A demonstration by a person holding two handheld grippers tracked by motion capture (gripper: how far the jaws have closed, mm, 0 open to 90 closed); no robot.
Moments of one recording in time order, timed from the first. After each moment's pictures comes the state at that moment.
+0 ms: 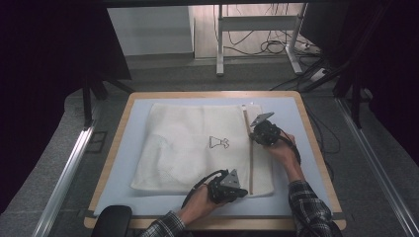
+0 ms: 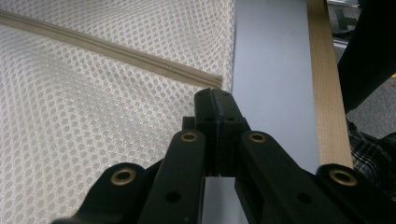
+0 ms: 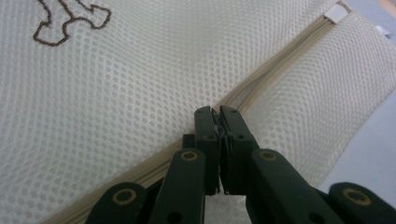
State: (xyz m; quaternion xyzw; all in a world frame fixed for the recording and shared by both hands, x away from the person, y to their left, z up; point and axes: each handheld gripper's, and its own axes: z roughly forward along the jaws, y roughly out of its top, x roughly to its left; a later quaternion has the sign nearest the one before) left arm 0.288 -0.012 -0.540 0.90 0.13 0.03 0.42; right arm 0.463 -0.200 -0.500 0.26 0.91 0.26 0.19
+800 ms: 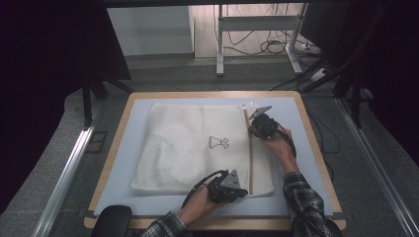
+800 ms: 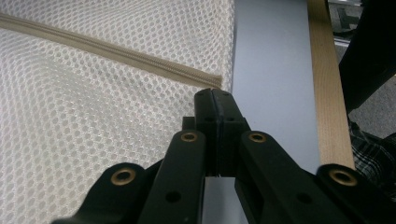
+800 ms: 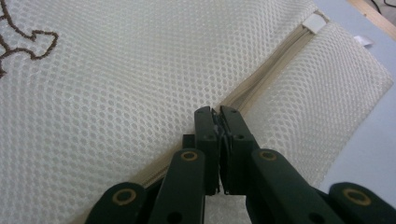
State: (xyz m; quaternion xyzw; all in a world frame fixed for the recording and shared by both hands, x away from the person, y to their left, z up) left arm 0.287 -0.012 -0.540 0.90 0.12 0.03 0.42; right arm 0.491 -0.195 -0.503 0.28 0.90 0.27 0.20
